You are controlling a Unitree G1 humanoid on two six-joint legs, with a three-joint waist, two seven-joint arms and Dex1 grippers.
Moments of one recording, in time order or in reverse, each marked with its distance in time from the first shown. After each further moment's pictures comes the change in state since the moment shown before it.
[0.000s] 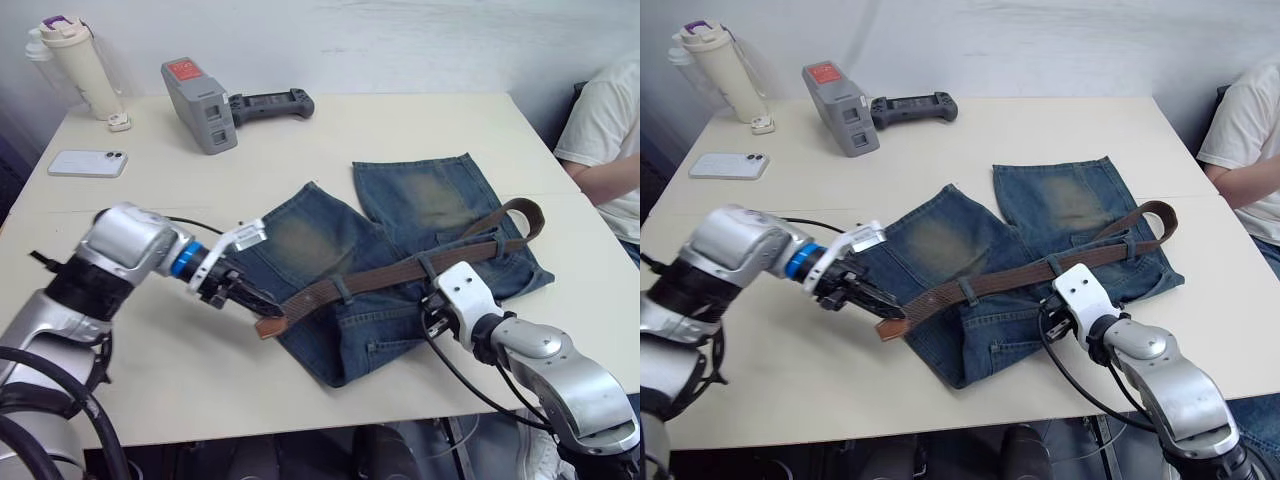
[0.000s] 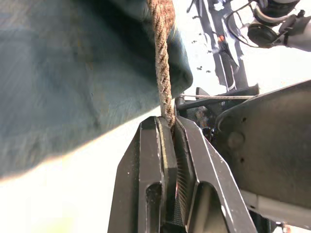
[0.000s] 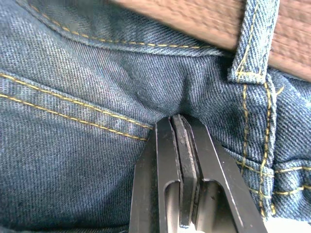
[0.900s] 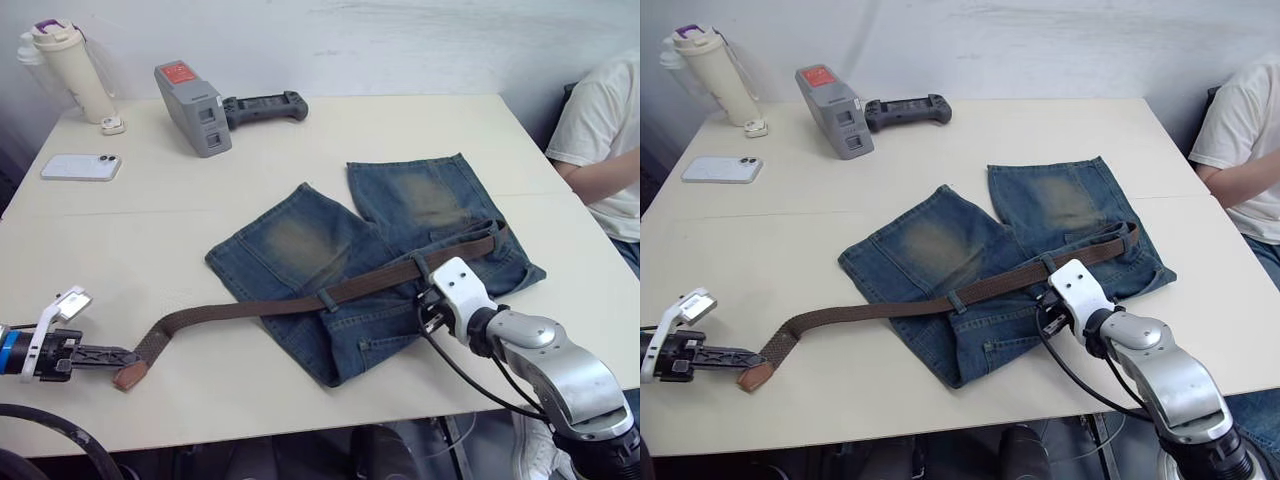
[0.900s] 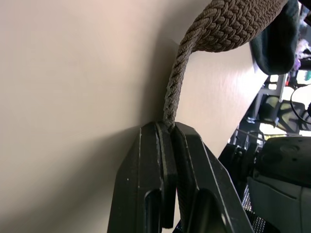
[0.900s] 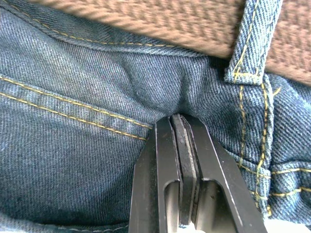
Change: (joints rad) left arm 0.566 0.341 0.245 0.546 0.014 -0.362 -0.058; right arm -0.049 -0.005 0.036 0.064 0.000 -0.038 0.044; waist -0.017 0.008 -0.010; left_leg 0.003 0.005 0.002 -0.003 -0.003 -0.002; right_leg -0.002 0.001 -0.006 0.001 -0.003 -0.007
